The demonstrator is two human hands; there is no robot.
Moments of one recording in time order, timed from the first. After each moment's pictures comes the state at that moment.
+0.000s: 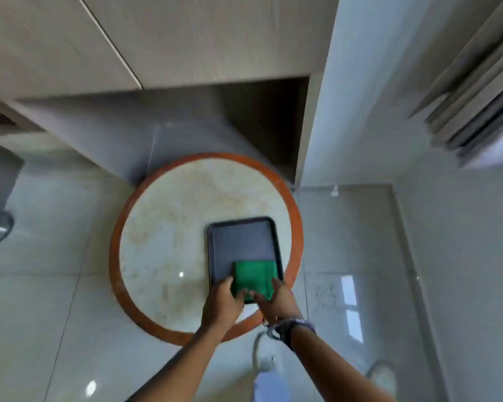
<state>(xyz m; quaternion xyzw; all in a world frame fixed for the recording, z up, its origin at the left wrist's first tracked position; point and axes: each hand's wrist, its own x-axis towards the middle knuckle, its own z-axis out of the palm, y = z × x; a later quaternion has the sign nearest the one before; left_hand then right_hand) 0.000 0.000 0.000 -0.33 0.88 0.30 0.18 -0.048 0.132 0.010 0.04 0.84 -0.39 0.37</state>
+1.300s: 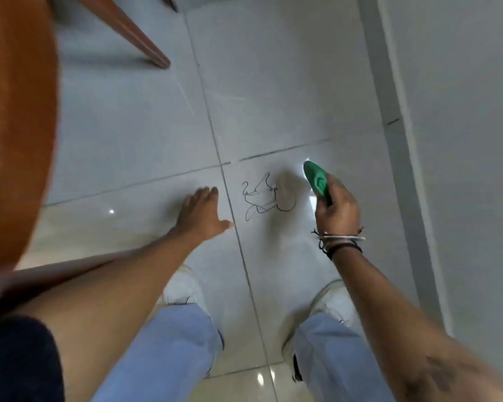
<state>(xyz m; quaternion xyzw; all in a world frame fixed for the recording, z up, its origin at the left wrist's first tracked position) -0.062 0.191 -0.452 -0.05 0.91 0.09 0.41 -0.069 0.455 -0.440 0.12 0.95 -0.29 0.06</state>
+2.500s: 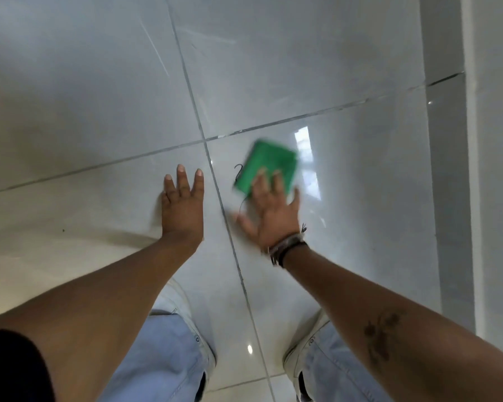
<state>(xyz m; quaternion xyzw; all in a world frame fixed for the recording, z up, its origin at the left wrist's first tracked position) -0.035 0.183 -0.579 -0.03 0.90 -0.07 0.42 -0.025 0.367 -0.592 -0.10 0.96 -0.11 0.24</state>
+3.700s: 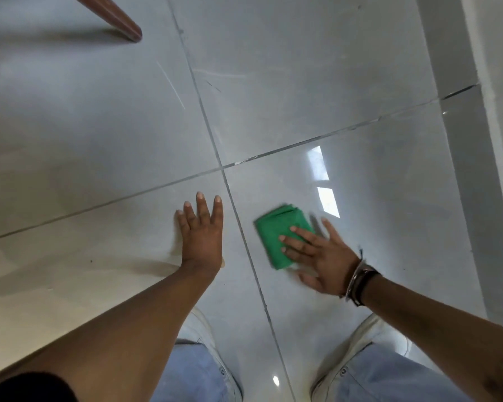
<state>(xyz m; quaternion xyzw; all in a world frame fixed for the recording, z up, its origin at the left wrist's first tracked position) -0.034 0.178 -0.584 0.02 0.90 -0.11 0.43 -0.006 0.456 -0.591 -0.41 0.88 -0.07 0.21</state>
